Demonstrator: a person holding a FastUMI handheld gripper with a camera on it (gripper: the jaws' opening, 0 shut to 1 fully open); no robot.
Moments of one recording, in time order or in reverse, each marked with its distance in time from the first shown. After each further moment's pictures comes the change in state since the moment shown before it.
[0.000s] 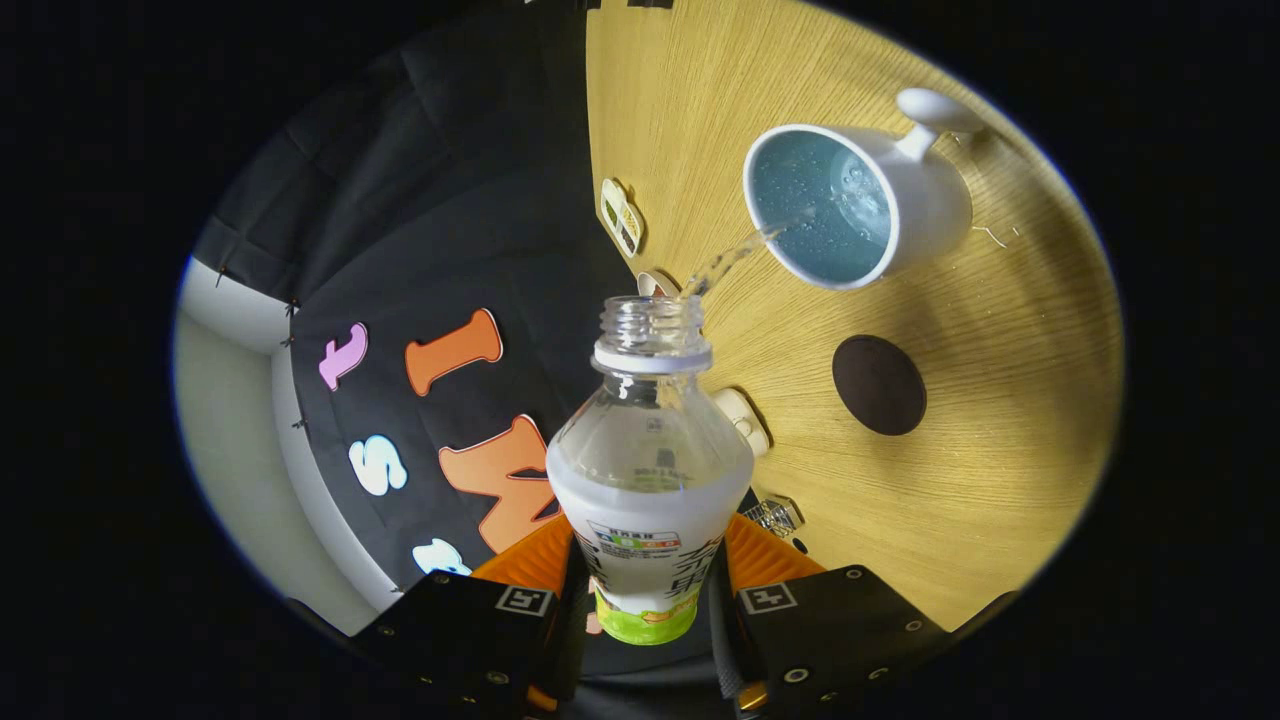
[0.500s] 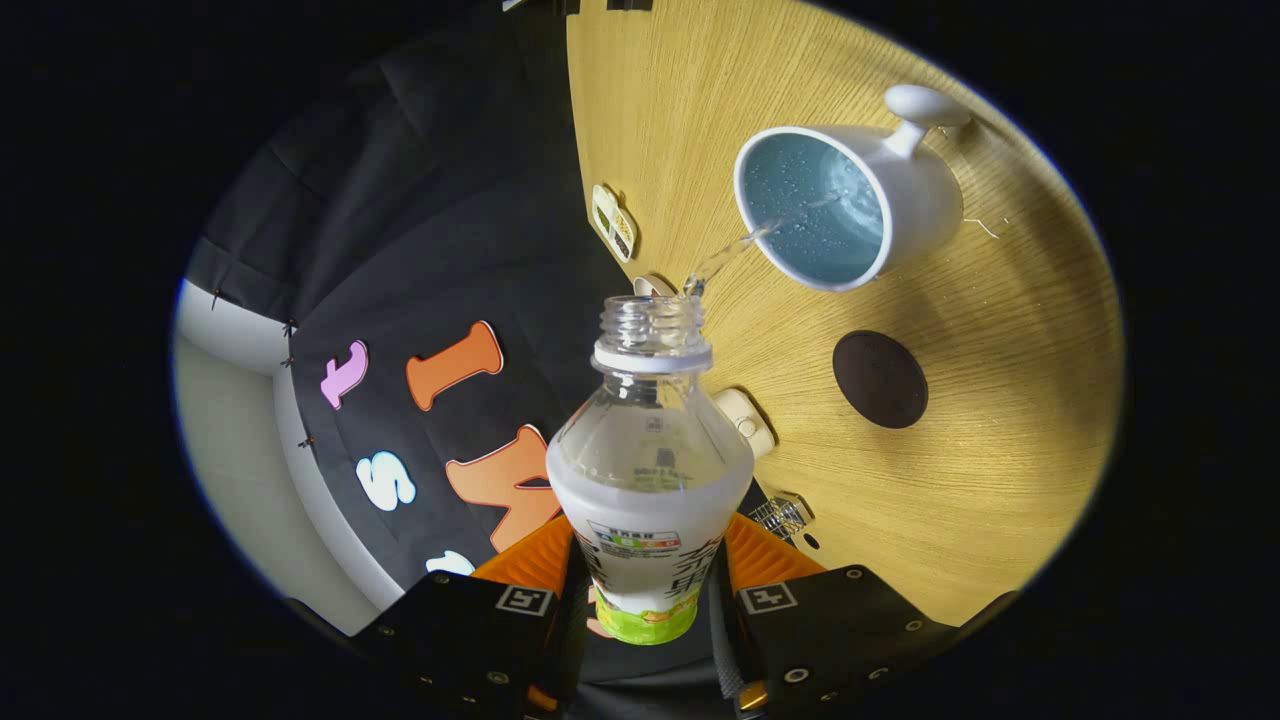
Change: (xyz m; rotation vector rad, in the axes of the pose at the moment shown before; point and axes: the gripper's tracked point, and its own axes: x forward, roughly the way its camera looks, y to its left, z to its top) arm -0.001 0.005 0.009 0.053 -0.009 -0.006
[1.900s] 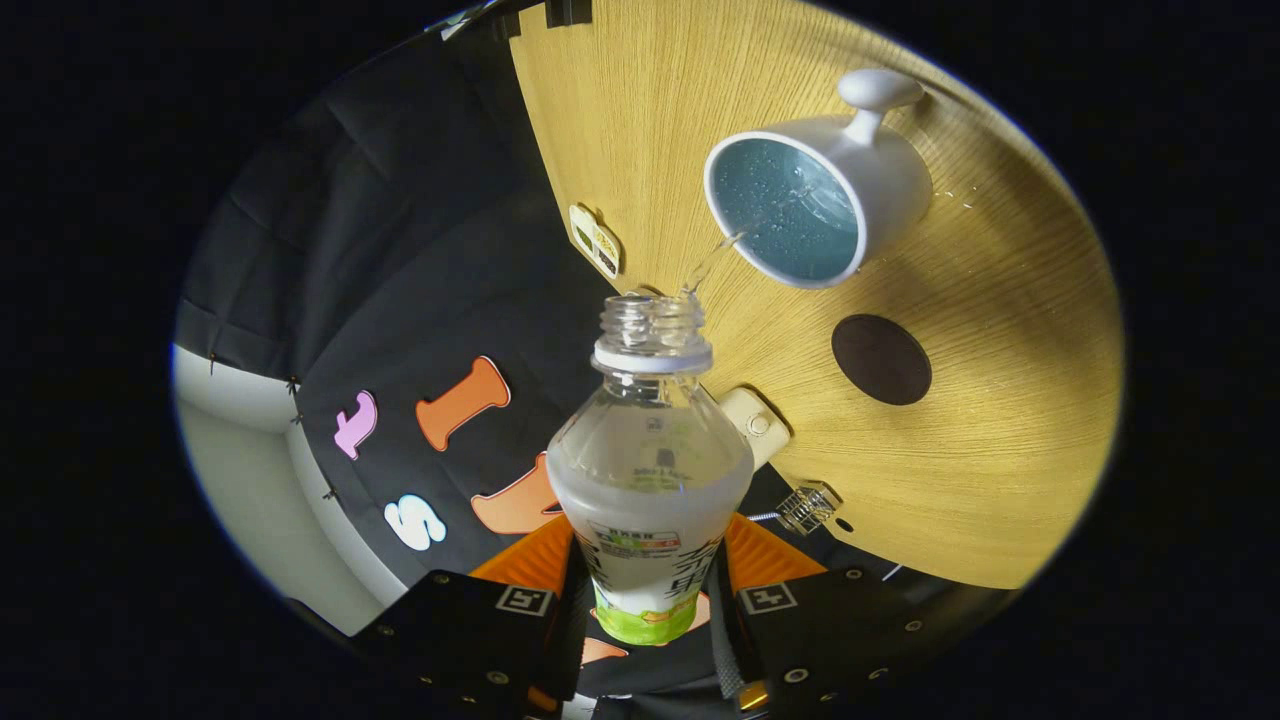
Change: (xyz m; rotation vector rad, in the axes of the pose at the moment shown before) arm -0.004 0.015 0.009 0.139 -0.015 0.008
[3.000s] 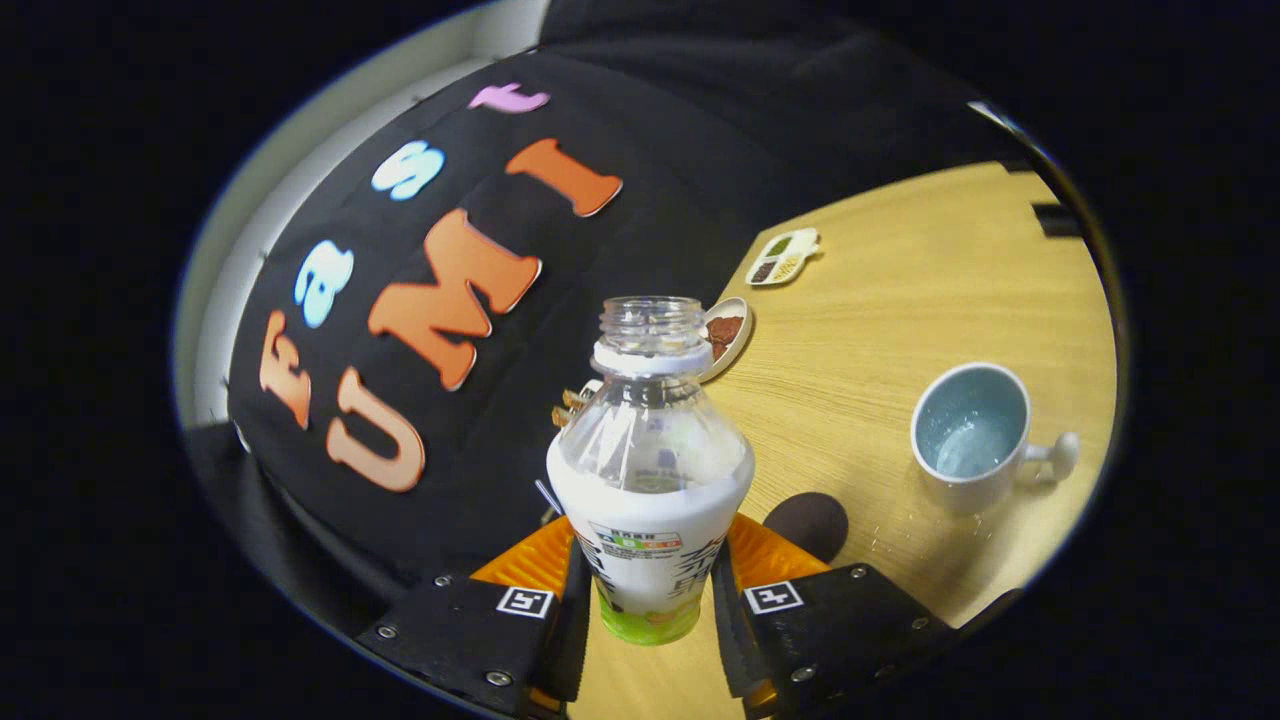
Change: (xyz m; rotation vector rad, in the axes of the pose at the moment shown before) arm 0.015 -0.057 -0.027 -1.427 0.012 -0.163
